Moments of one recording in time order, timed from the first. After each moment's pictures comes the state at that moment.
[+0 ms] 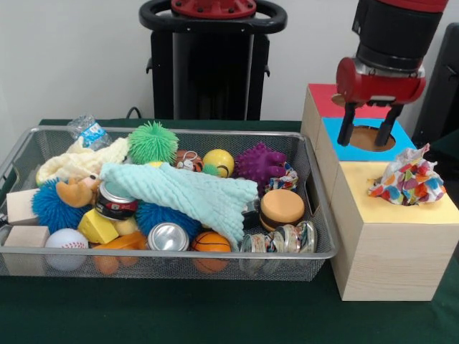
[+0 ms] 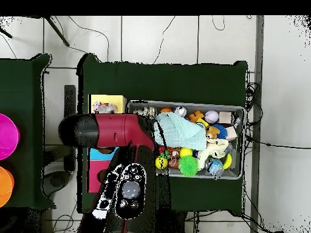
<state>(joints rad) 0.15 -0.62 -0.17 1.47 0.07 0.71 1.58</state>
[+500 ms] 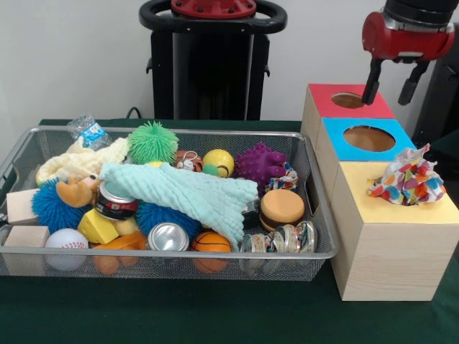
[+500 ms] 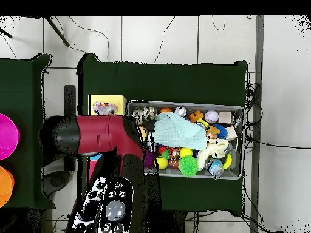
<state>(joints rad) 0.19 -0.71 -0.18 1.48 0.07 0.85 1.58</state>
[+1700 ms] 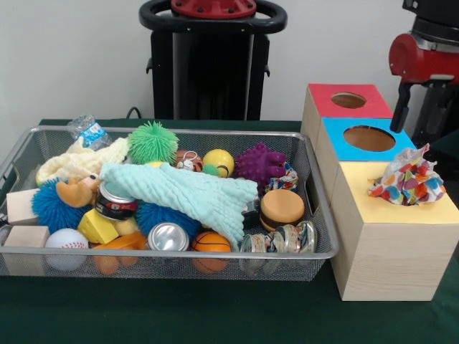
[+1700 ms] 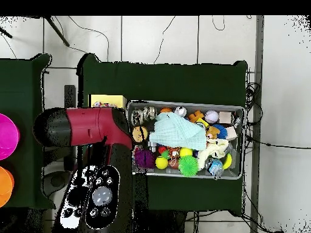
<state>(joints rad) 0.24 -0.62 -0.20 1.37 0.08 0.75 1.58</state>
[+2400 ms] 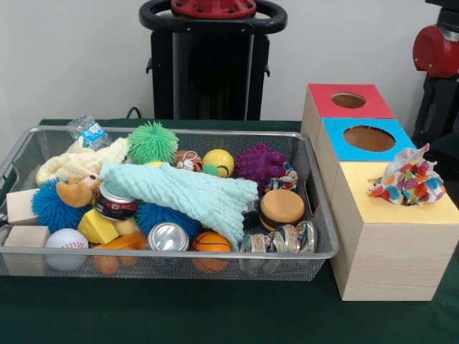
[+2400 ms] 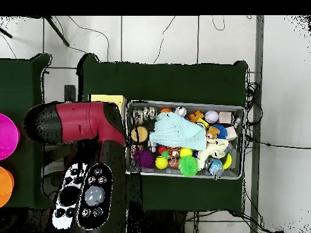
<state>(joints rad) 0.24 -0.61 -0.20 1.32 0.10 0.73 1.61</state>
